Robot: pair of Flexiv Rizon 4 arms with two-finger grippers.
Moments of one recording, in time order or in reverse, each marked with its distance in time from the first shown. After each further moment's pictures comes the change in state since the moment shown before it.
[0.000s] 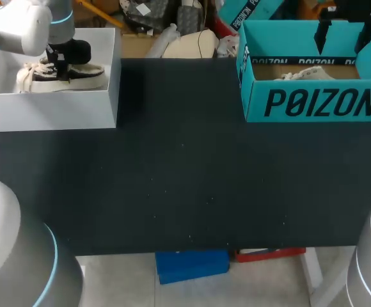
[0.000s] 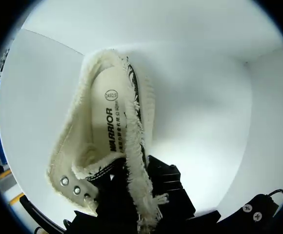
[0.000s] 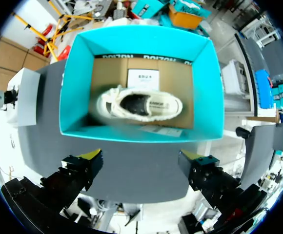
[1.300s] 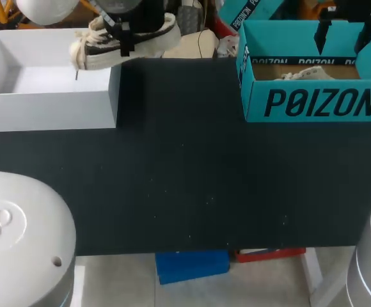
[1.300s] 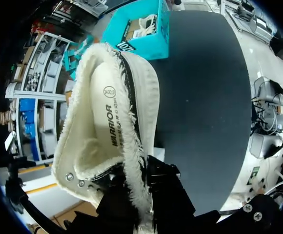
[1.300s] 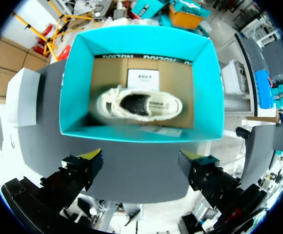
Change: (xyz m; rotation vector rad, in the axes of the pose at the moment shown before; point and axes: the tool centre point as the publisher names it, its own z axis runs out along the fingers) left arm 0.190 -0.202 -0.327 0.104 -0.261 -0.053; right arm 0.000 0.000 0.000 0.000 0.000 0.000
